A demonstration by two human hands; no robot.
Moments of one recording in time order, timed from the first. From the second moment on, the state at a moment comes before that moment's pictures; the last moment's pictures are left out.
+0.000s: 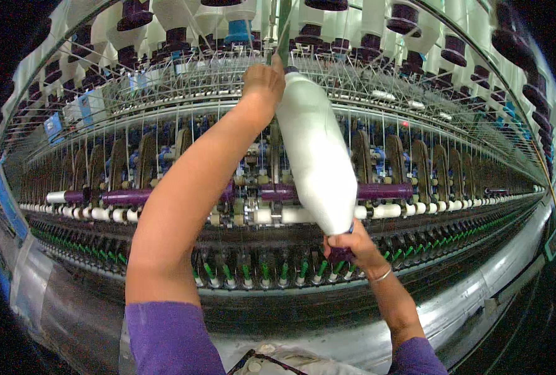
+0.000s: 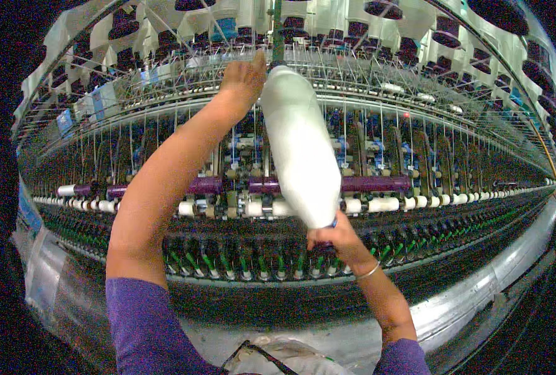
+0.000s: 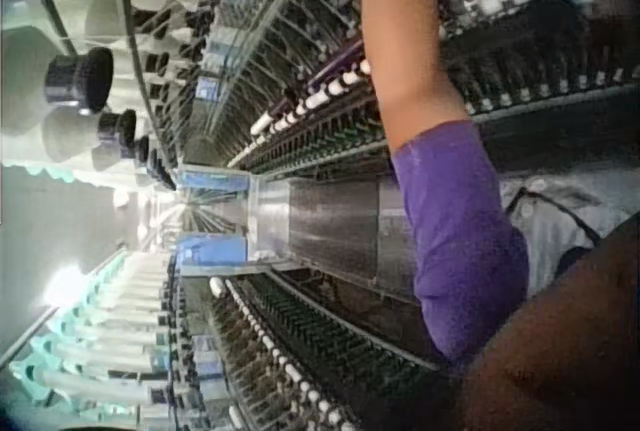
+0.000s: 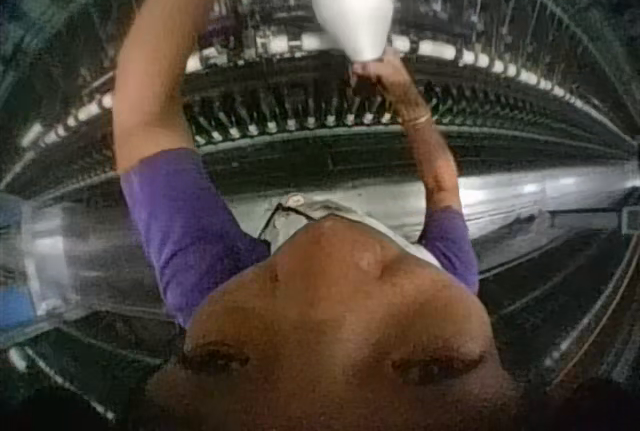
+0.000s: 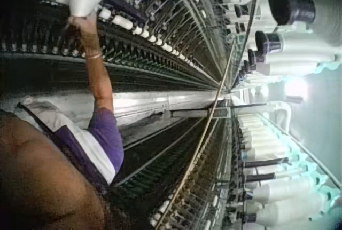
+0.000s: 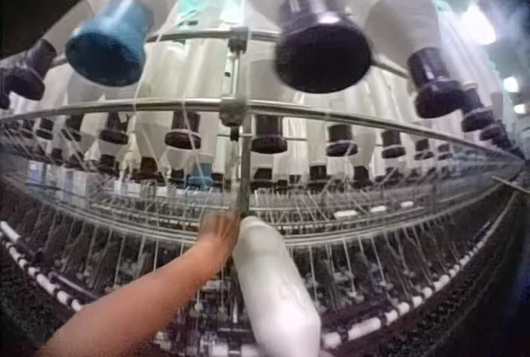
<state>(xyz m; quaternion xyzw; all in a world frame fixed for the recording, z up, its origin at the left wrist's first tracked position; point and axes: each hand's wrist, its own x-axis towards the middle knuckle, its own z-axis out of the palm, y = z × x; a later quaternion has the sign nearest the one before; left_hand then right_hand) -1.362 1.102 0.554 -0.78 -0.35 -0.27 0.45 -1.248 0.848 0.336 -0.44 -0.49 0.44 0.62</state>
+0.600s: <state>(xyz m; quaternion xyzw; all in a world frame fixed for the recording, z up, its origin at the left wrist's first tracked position) -1.379 1.066 0.497 -0.84 -0.21 -0.40 0.29 -1.165 1.145 0.507 -0.42 -0.58 0.10 0.69</state>
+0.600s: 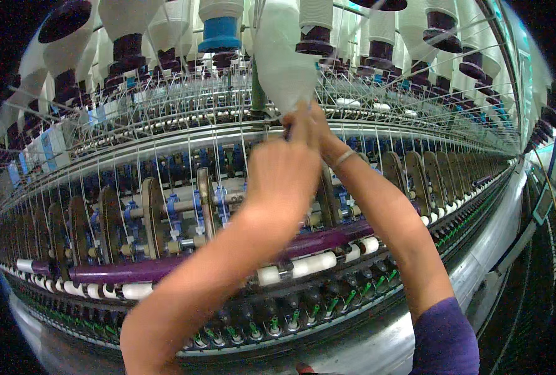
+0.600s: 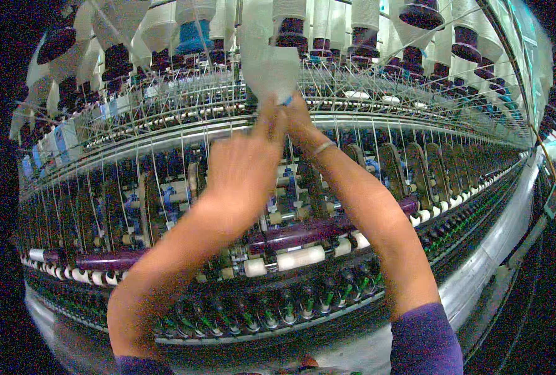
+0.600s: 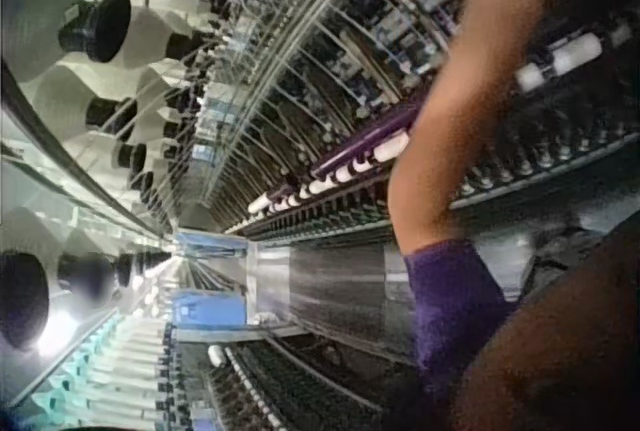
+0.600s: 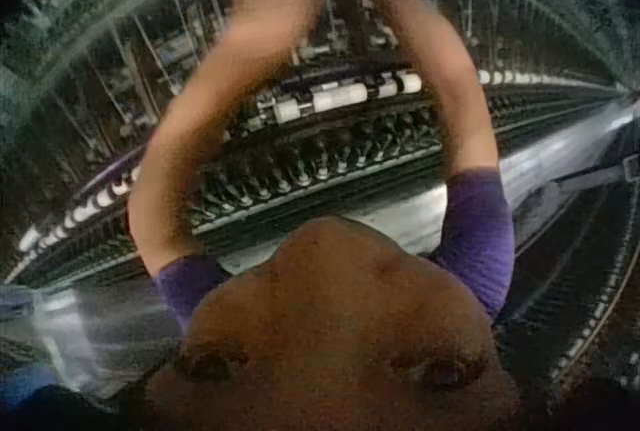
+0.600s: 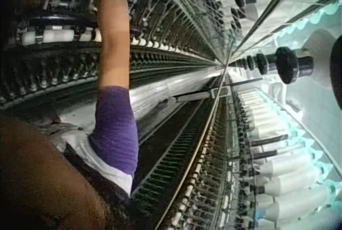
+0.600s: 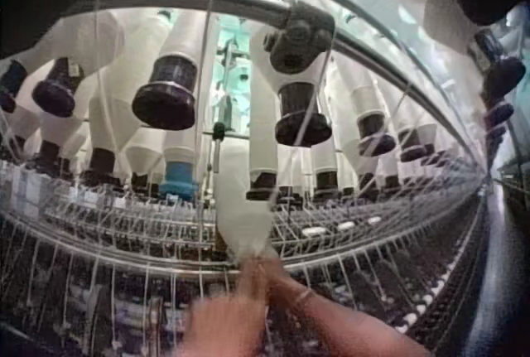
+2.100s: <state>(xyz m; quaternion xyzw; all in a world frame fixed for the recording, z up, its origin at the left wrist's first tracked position) -1.233 1.252 0.740 -0.52 -0.20 -0.68 0.48 -1.114 1.285 0.622 -0.35 -0.55 -0.07 0.75</state>
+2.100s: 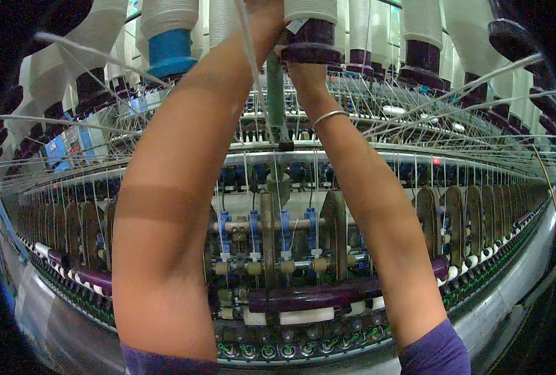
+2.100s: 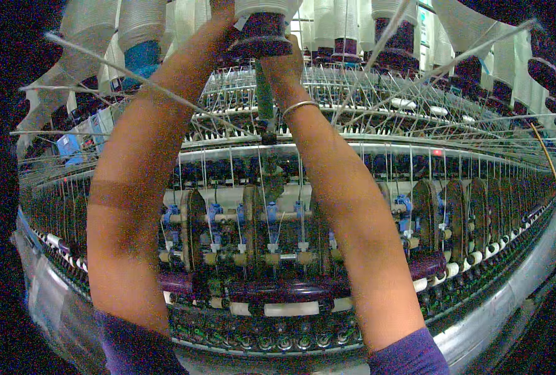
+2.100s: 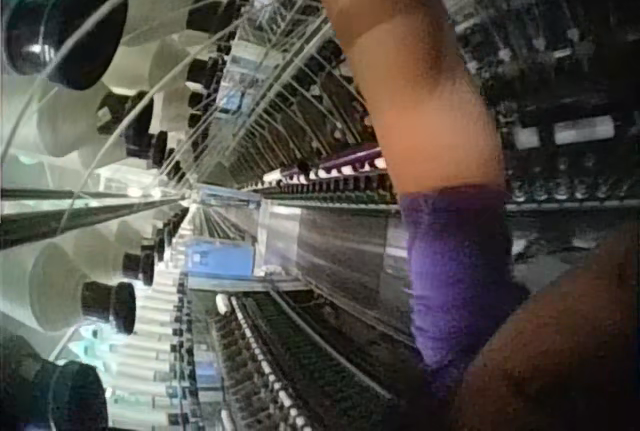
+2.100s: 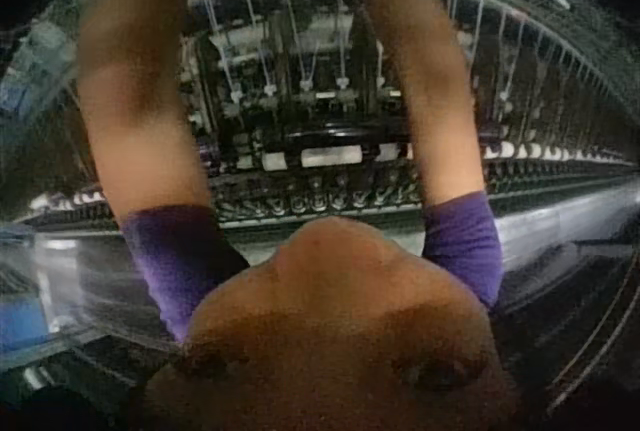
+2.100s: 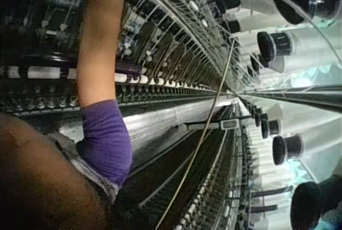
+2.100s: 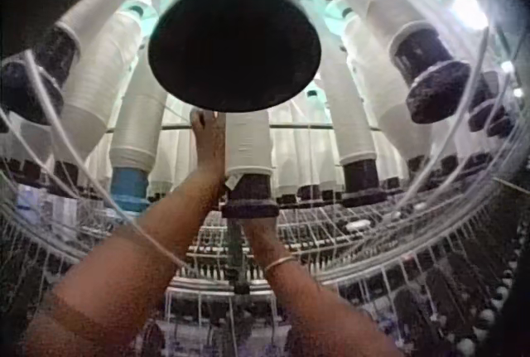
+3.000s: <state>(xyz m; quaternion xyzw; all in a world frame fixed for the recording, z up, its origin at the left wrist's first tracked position) -1.269 1.222 0.605 -0.64 -0.04 -0.75 0.13 -1.122 1.270 0.620 -0.14 -0.58 0.20 0.78</state>
